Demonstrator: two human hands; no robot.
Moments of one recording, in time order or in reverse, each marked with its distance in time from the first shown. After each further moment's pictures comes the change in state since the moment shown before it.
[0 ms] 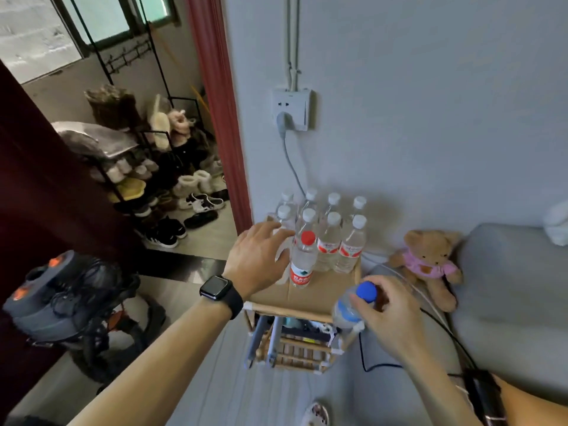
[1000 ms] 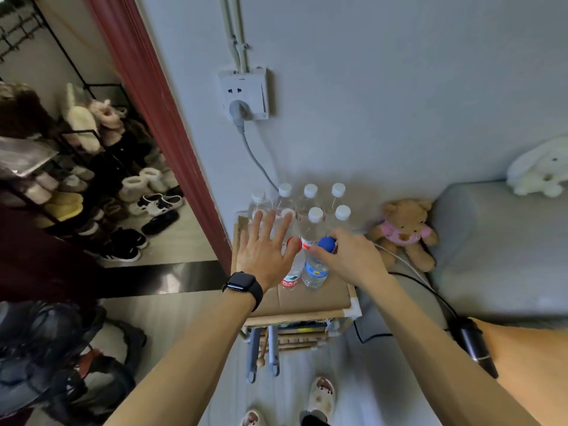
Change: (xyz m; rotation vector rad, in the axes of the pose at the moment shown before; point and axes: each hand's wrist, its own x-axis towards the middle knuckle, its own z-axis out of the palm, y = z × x) left_hand 0.077 -0.011 0.075 0.010 -0.239 0.005; right_hand 0.120 -0.001 0.059 -0.526 -0.225 0.214
